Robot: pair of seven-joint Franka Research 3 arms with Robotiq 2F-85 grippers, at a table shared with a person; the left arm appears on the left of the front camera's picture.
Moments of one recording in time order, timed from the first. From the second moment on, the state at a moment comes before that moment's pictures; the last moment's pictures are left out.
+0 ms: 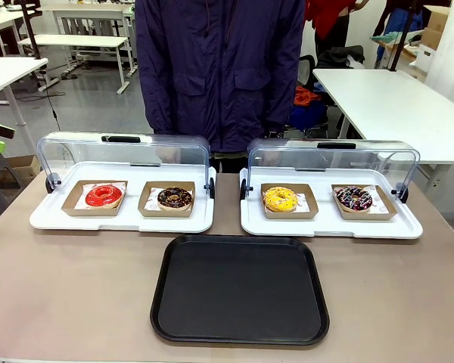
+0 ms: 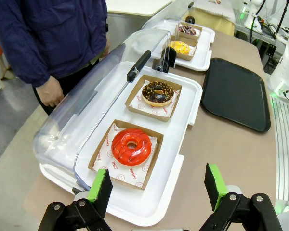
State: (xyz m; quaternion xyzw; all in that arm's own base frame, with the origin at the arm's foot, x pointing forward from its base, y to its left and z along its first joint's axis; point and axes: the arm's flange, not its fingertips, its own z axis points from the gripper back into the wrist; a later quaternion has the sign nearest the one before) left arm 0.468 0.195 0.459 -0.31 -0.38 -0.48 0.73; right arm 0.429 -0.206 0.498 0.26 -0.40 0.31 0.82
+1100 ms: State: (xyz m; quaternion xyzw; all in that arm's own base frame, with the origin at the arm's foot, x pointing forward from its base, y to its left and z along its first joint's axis) left arm 0.468 0.195 0.459 -0.31 -0.38 -0.48 0.73; right arm 0.429 -0.206 0.498 0.26 -0.40 0.31 0.82
